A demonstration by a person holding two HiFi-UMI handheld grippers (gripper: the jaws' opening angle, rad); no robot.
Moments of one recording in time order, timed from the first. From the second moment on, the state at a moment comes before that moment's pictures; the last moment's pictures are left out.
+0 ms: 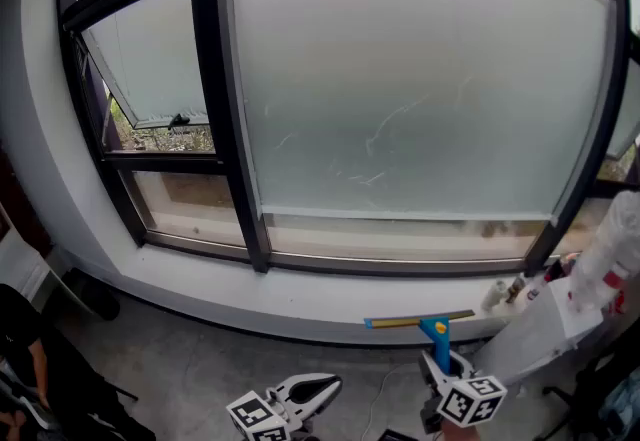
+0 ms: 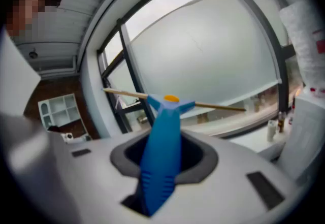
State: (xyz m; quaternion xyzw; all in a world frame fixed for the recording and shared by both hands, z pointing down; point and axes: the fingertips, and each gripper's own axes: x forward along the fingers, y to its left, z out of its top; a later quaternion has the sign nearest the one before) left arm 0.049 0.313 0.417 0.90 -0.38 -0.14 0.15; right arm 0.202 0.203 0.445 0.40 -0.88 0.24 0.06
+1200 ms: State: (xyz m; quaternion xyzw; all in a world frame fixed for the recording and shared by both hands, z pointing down) left arm 0.015 0.288 0.397 0.86 -0.50 -0.10 0.08; right arm 0.166 0.152 0.412 0.32 -0.92 0.20 0.08
